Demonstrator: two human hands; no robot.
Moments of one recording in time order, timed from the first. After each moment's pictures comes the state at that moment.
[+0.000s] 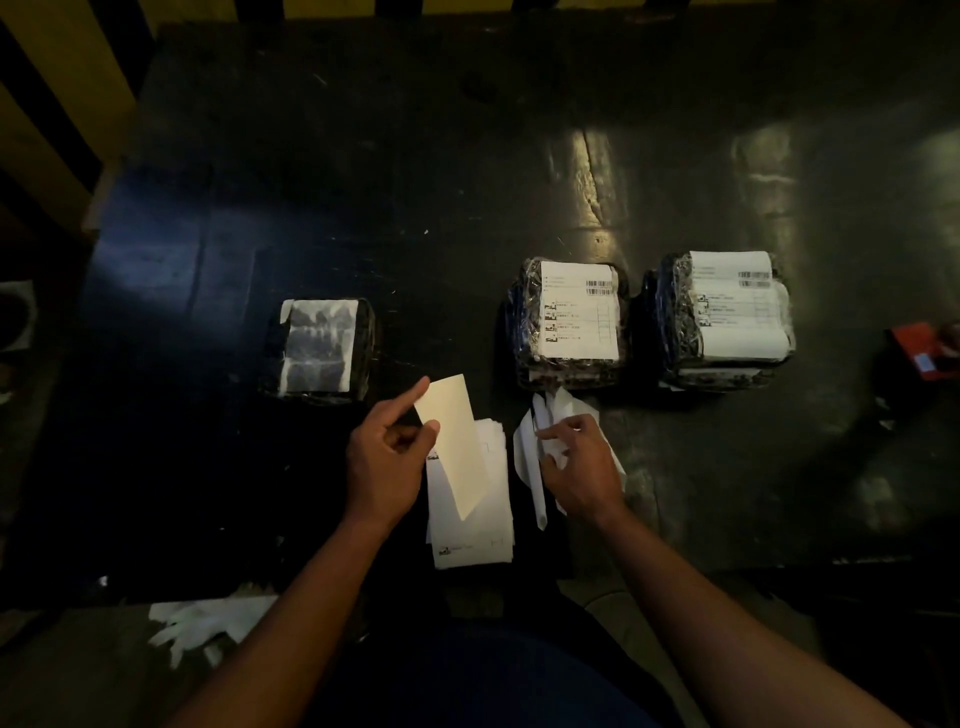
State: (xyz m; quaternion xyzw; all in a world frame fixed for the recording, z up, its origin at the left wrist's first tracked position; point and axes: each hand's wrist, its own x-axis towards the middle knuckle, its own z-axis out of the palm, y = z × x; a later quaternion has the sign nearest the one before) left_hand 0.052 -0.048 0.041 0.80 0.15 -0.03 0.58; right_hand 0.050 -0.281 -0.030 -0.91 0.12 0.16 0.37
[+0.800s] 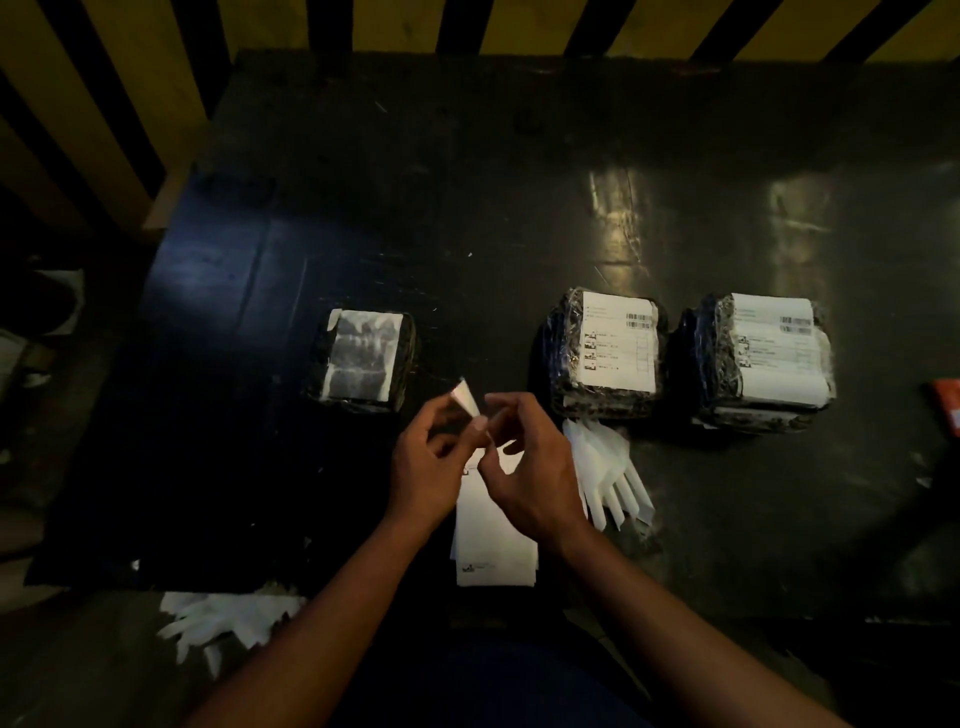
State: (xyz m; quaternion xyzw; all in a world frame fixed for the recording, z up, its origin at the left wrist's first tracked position) left_hand 0.059 -0.050 0.056 0.72 0.19 -0.05 0.66; right_hand 0.059 -0.182 0.061 -0.84 -0.04 0.00 0.54
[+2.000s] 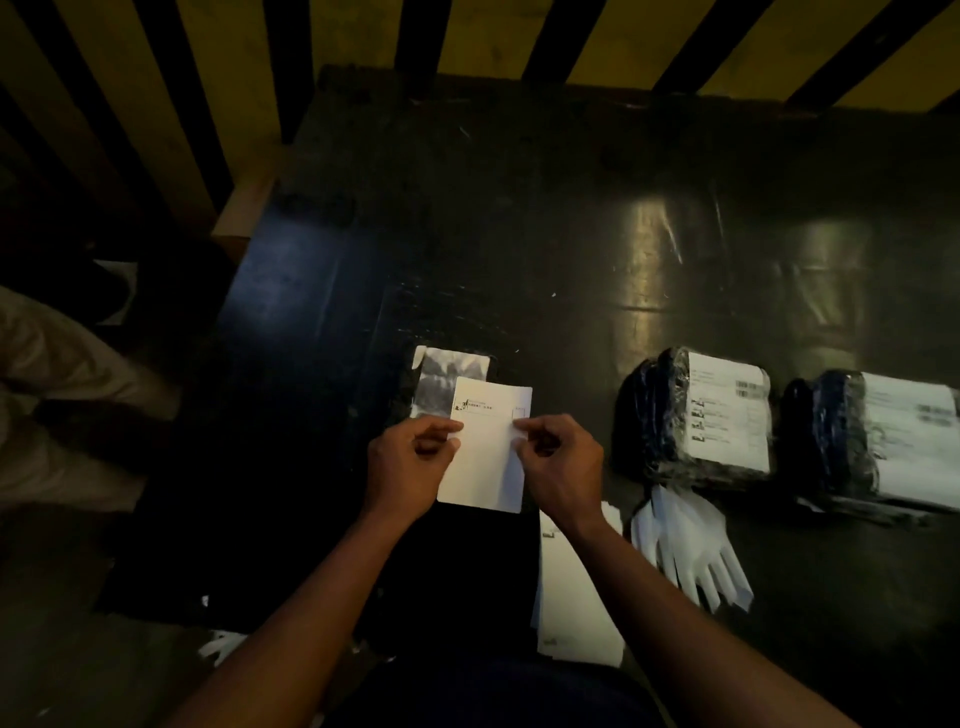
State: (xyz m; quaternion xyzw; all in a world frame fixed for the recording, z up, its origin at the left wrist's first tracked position) left_hand 0.120 0.103 0.041 0.84 0.20 -0.05 0.50; right_hand 0.145 -0.082 0.014 -0.85 0.10 0.05 0.51
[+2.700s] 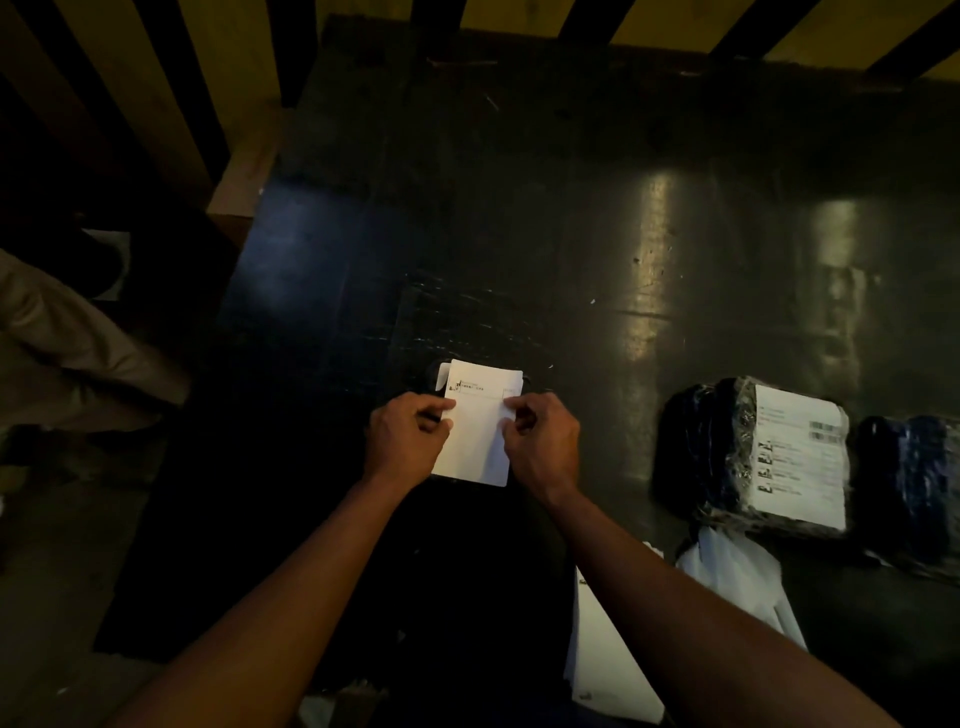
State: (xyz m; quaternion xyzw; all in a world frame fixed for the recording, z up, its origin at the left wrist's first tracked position) left_hand 0.209 0.164 -0.012 0.88 0.23 -0.13 0.40; right_hand 0.231 -0.015 -0.027 -0.88 0.11 0.15 0.44
